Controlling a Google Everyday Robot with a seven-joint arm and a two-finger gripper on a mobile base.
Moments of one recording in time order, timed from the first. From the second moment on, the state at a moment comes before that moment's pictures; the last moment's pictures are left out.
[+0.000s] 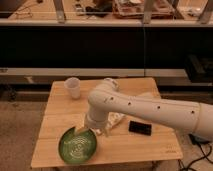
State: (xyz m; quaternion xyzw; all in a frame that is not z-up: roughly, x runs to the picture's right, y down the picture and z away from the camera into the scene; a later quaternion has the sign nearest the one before) arm -0.064 0.195 0.661 -0.19 -0.36 -0.61 0.68
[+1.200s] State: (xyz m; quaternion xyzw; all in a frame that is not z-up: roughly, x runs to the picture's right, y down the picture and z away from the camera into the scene) arm -0.058 0.096 0.714 -0.12 -0.27 -0.63 0.71
